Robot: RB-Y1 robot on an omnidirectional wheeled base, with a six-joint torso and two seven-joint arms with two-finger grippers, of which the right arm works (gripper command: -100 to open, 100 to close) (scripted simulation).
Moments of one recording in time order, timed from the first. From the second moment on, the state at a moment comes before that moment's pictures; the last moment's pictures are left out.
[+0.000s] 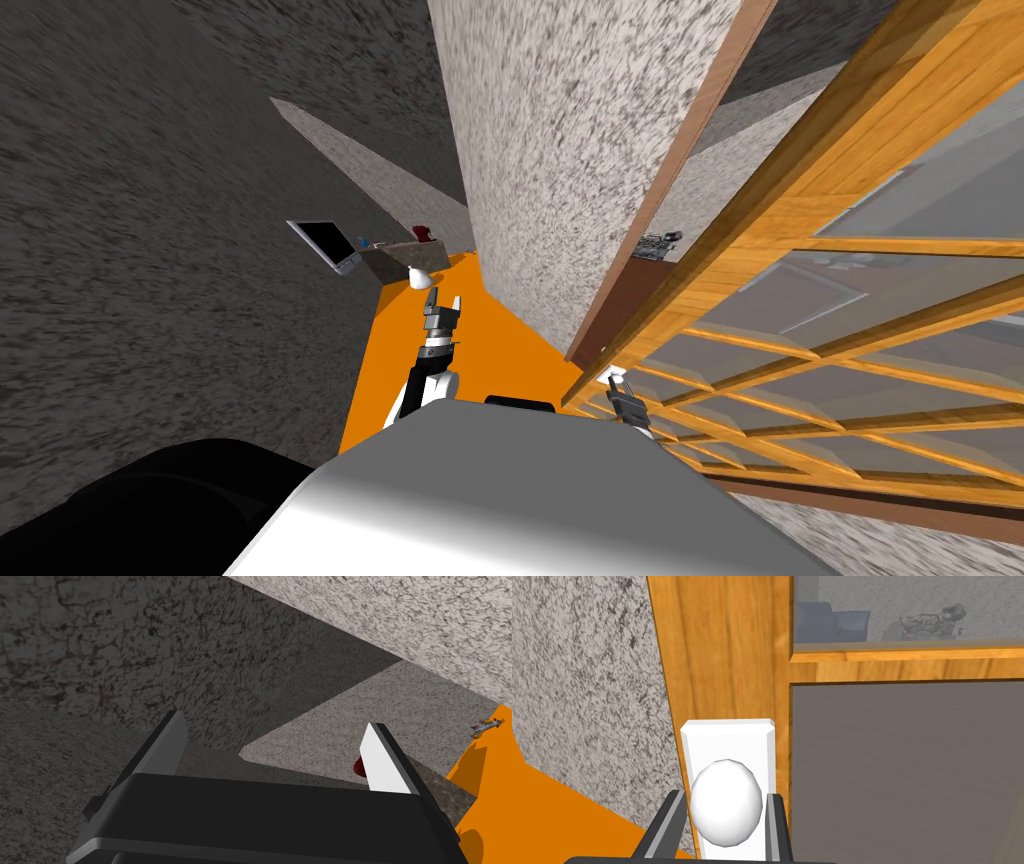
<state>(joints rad) 0.29 -0.49 0.39 -0.87 -0.70 -1.05 -1.68</state>
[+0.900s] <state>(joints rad) 0.33 -0.54 0.48 -0.86 -0.65 -1.14 -1.74</state>
